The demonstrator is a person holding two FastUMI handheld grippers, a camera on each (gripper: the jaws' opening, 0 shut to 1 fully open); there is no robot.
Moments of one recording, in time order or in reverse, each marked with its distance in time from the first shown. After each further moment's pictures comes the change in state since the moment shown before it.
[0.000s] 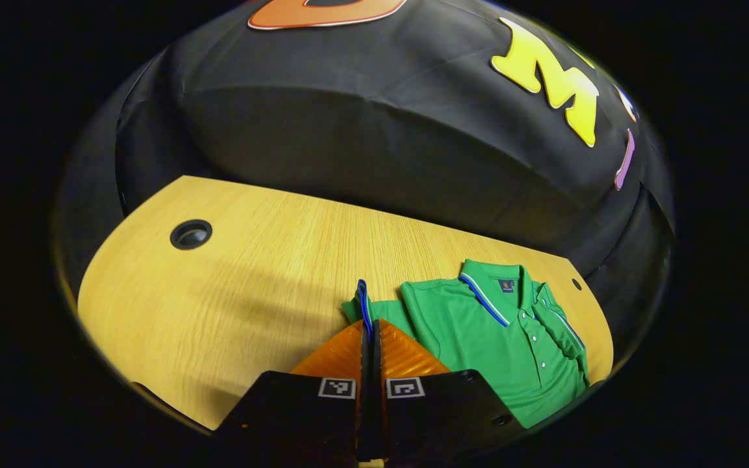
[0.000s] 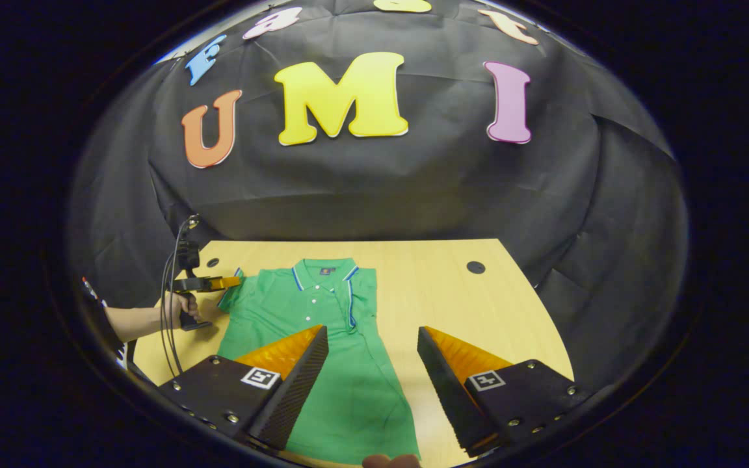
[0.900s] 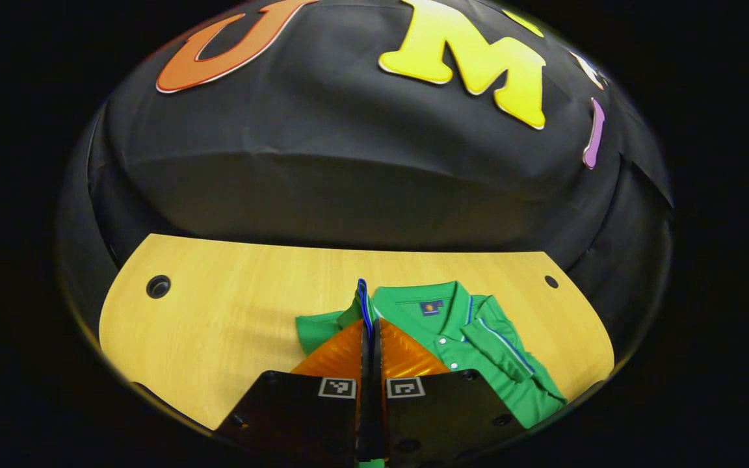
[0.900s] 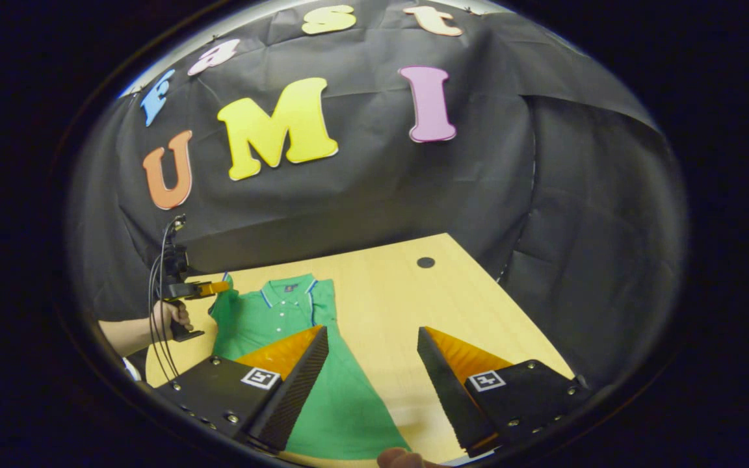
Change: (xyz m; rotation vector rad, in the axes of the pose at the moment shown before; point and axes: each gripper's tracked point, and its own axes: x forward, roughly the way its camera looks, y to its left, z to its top) left arm -0.012 -0.146 0.035 0.136 -0.012 -0.047; right arm -0.052 -0.081 -0.018 0.196 -0.069 -0.117
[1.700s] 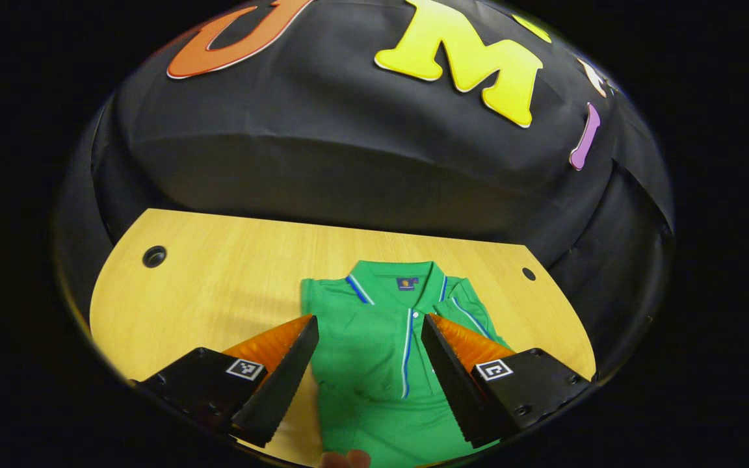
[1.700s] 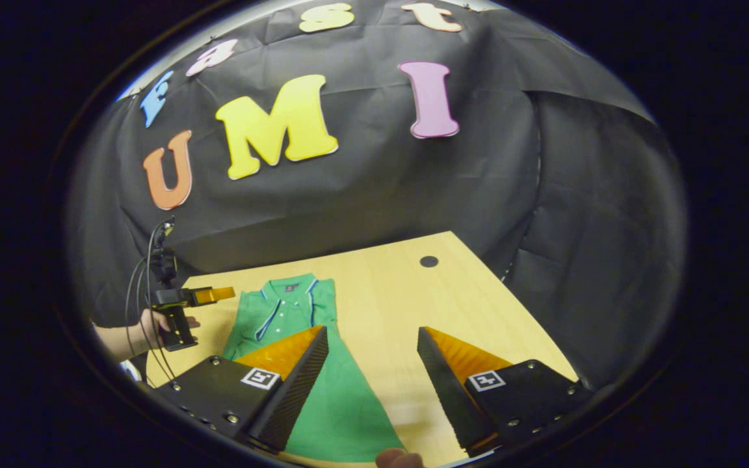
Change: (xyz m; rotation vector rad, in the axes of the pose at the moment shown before) left arm -0.063 0.005 -0.033 -0.058 0.070 -0.036; right arm 0.027 0.019 -0.001 -0.043 0.029 0.077
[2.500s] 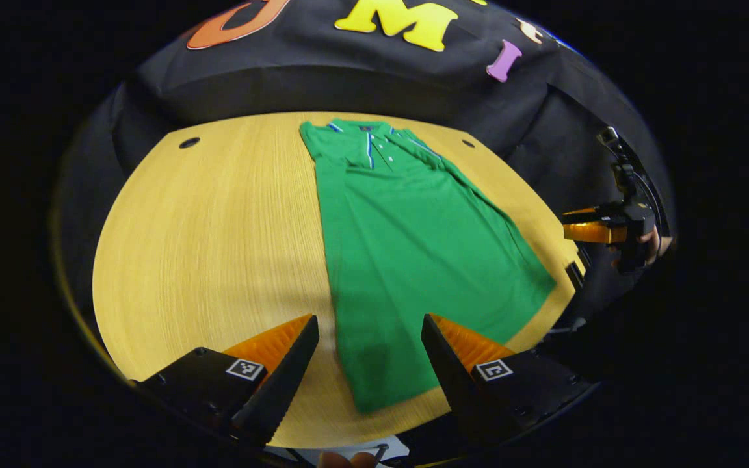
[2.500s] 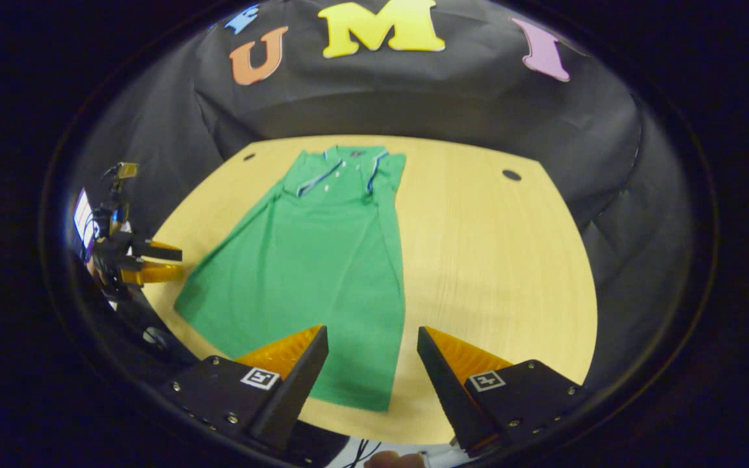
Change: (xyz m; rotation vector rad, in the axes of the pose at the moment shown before) left arm -0.226 -0.012 -0.267 0.161 0.351 -0.141; right arm -0.019 -0.024 -0.200 -0.355 0.482 0.221
